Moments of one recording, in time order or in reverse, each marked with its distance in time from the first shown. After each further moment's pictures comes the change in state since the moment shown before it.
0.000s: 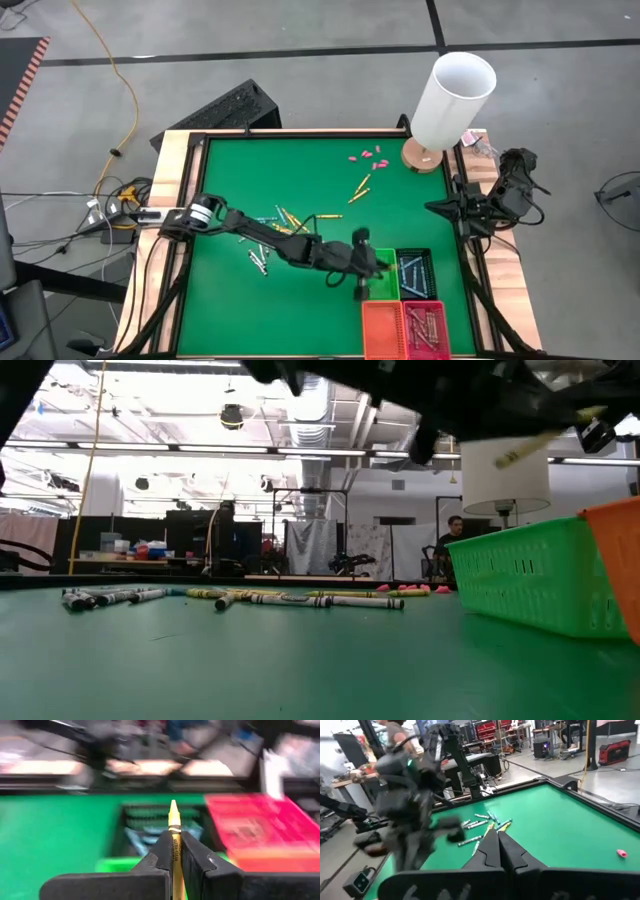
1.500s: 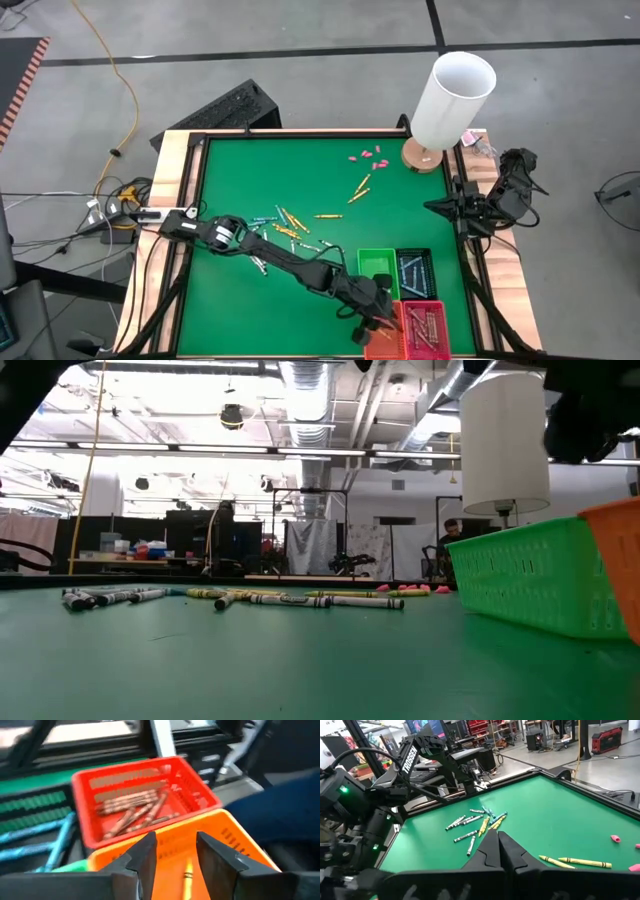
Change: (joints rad) left arm -0.085 0.251 0.451 -0.346 0.316 0.022; right arm -0.005 0.000 0.000 -0.072 0.019 0.107
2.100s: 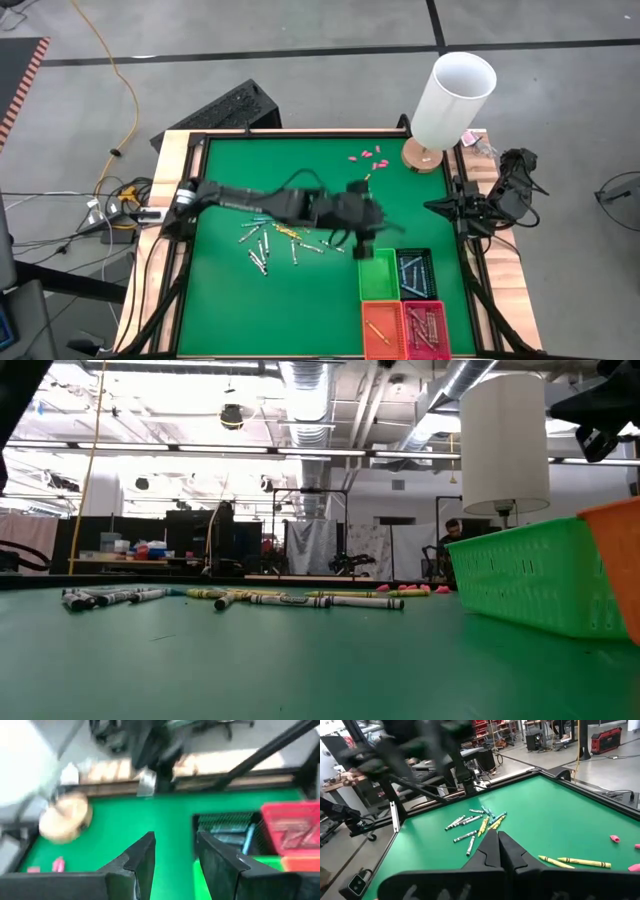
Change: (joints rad) left arm 0.220 -0.386 0.003 -0.474 -0.364 0.098; right arm 0.000 0.000 0.000 0.000 0.002 0.000
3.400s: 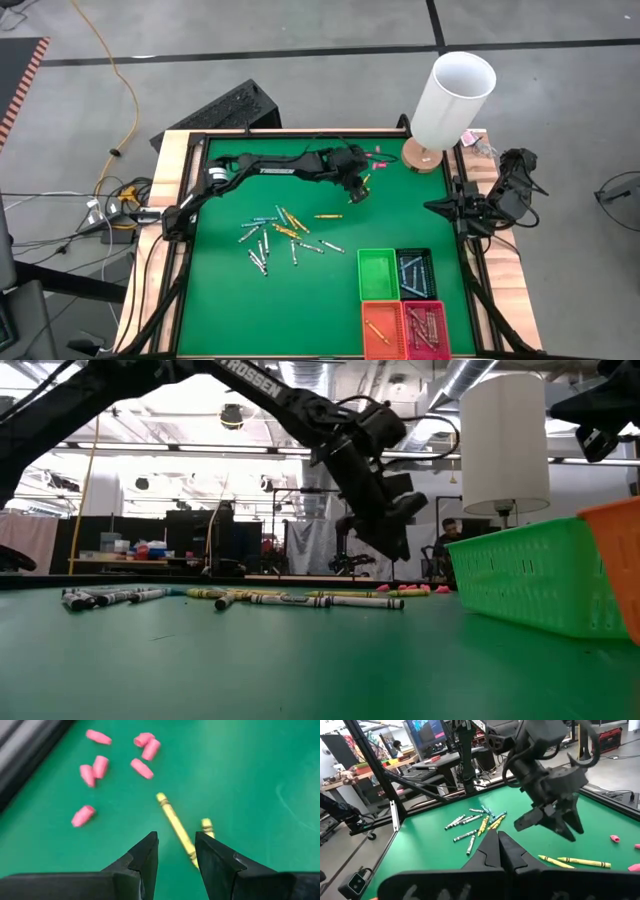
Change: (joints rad) left arm 0.399 0.227 -0.149 0.049 0.084 -0.156; right arm 0.000 0.000 0.000 -0.004 -0.003 0.000
